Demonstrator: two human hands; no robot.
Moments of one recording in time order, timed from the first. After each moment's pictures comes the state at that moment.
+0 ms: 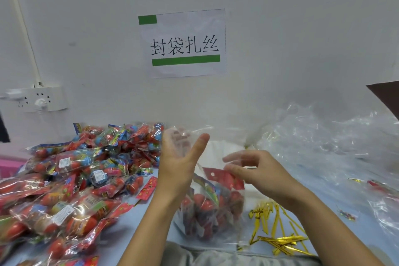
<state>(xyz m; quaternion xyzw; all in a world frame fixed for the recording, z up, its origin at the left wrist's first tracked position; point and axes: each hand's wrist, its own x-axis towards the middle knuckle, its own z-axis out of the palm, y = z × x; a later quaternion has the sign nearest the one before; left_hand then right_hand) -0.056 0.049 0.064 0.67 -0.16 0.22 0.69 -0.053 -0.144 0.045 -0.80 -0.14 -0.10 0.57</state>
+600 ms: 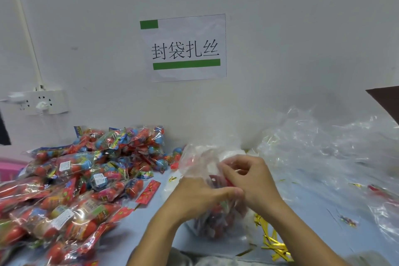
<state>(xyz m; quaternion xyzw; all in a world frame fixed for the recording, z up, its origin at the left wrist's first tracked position) -0.059 0.042 0.048 0.87 -0.19 0.02 0.45 -0.055 -0.108 0.037 -0.76 -0.10 -0.23 0.61</state>
